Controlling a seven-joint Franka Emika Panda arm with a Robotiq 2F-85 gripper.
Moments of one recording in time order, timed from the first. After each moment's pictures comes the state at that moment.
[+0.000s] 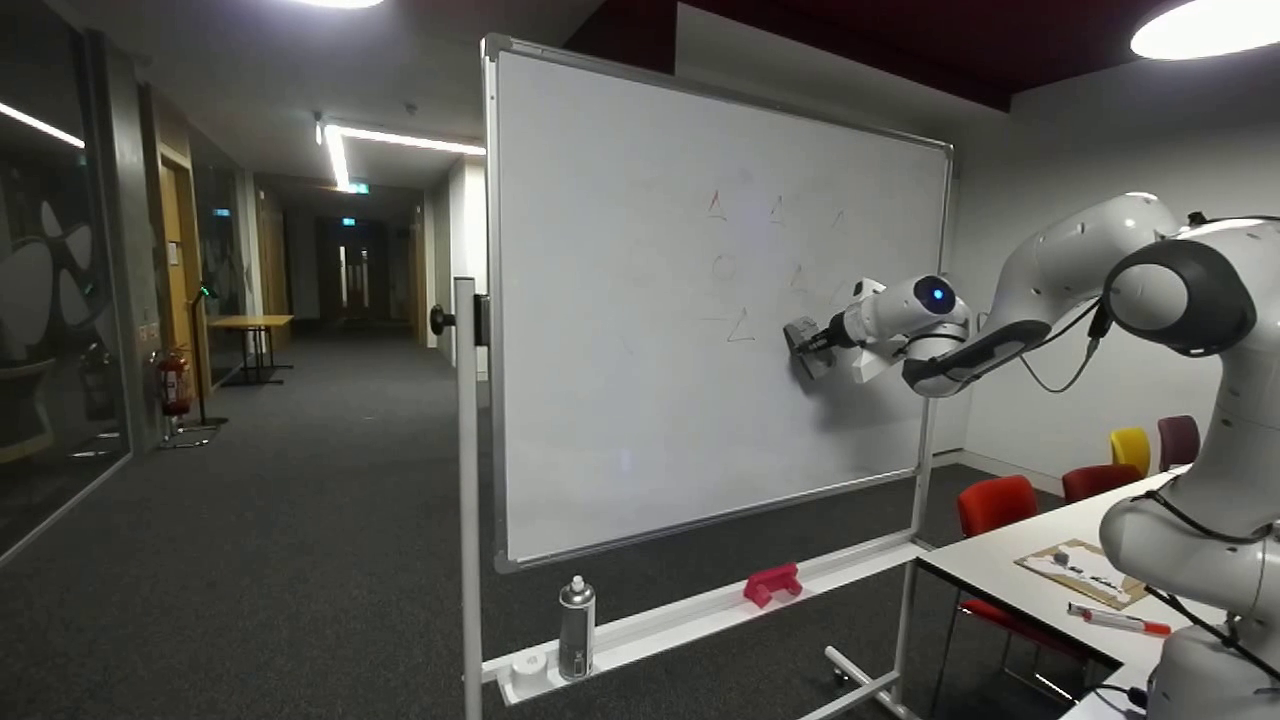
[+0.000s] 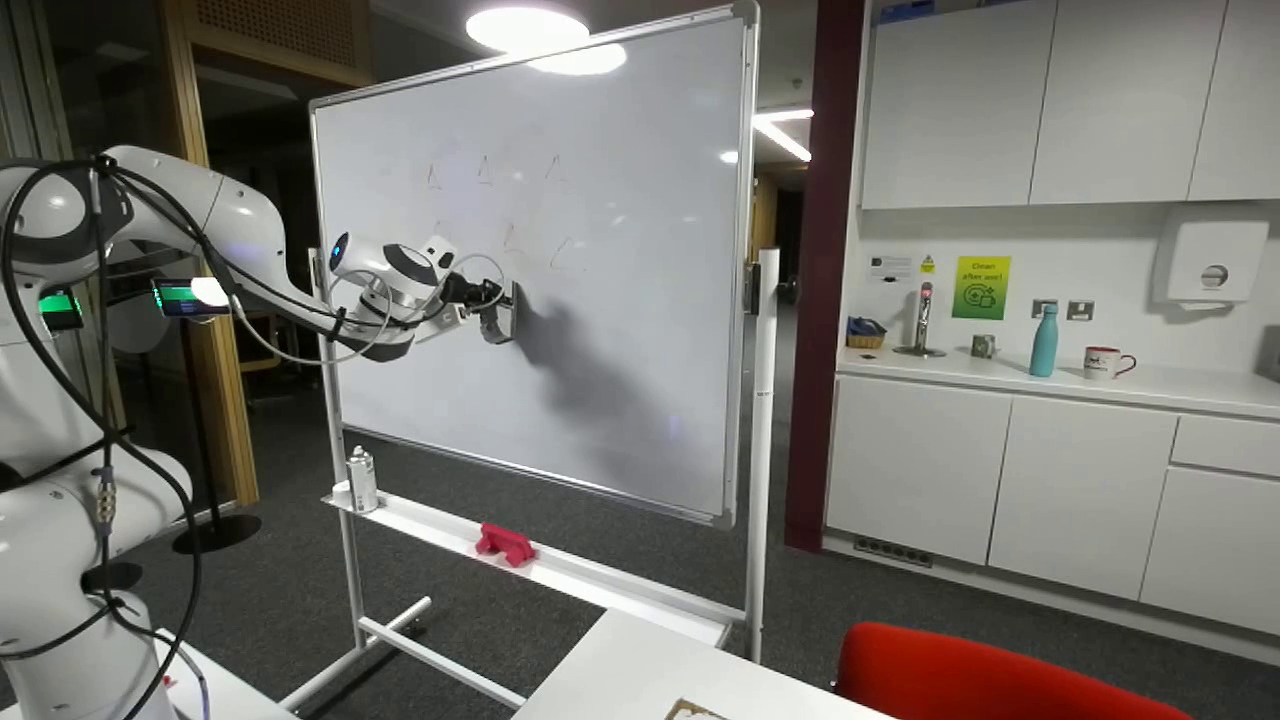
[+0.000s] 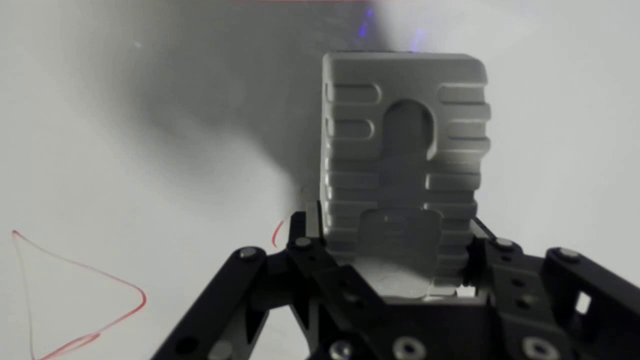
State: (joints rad) arm -1.27 -0.27 1.02 -2.15 -1.02 3.35 0.79
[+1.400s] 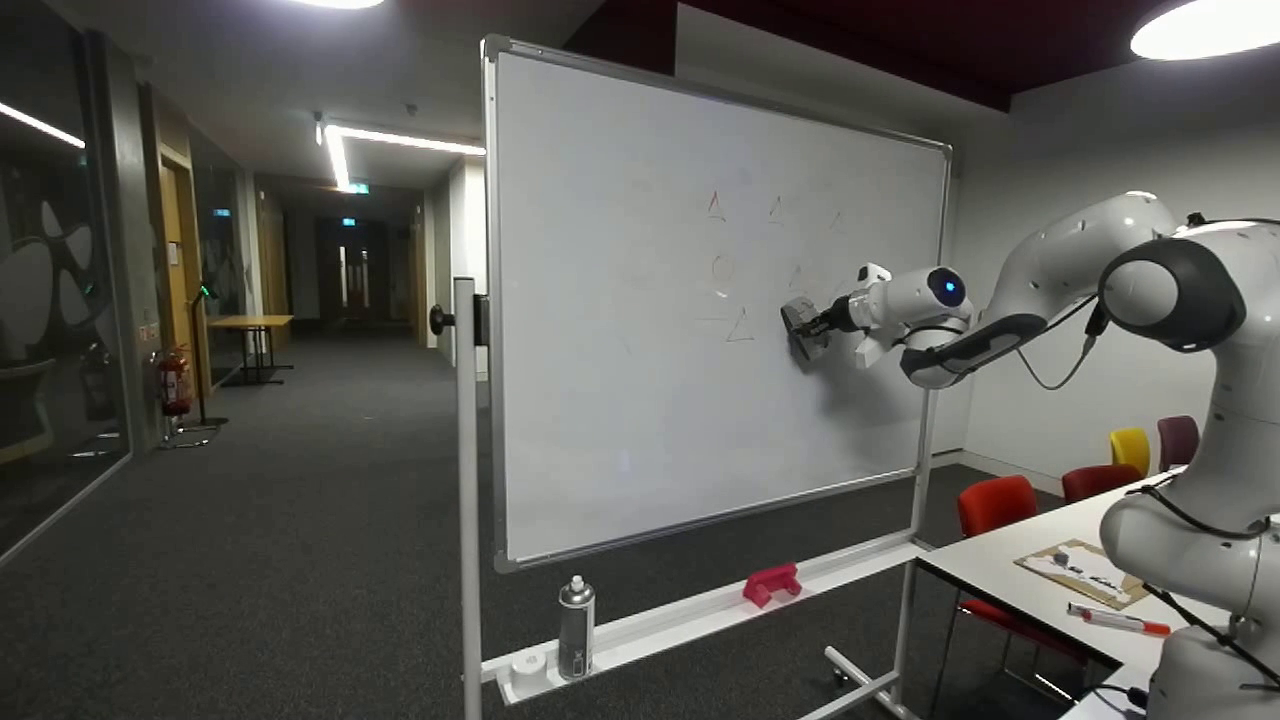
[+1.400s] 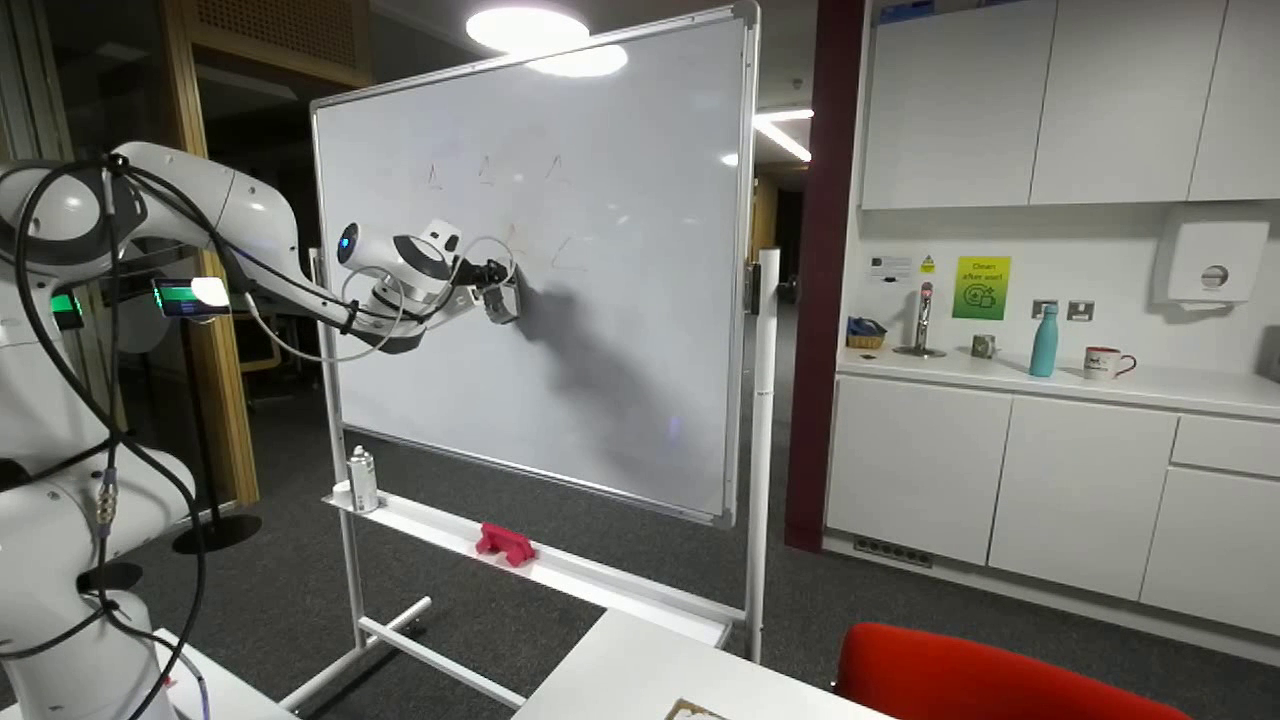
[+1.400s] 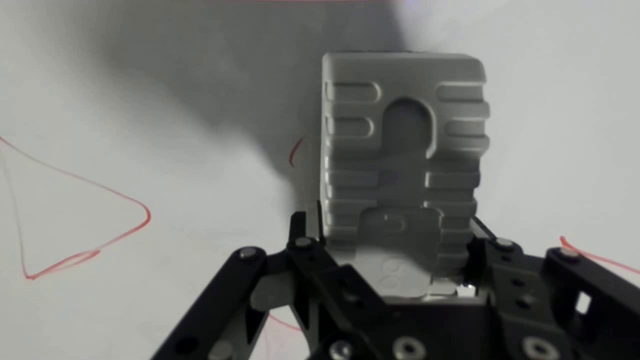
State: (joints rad) arm -1.35 -0.22 1.07 -2.09 -0.99 3.46 0.66
